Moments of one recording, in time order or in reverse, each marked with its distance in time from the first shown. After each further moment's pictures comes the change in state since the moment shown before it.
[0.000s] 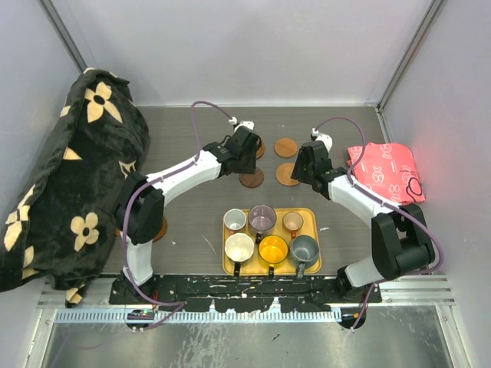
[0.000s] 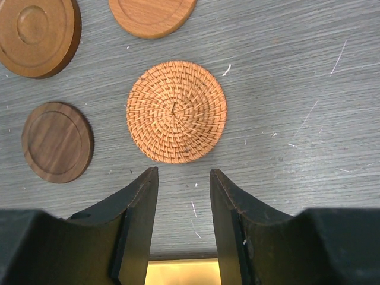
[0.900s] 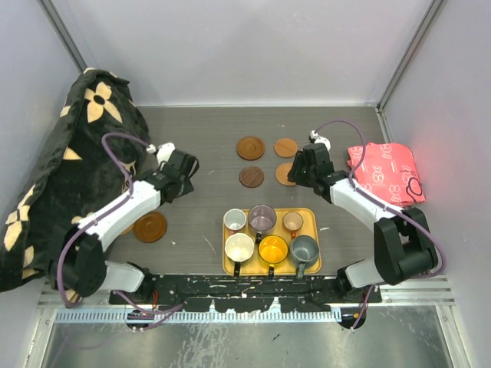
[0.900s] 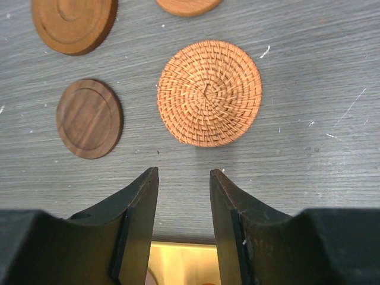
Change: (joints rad) left arm 0.239 -0.533 -0.594 -0.069 -0.226 -0.211; right arm 0.000 -0.018 -0.038 0.026 -0.120 0.027
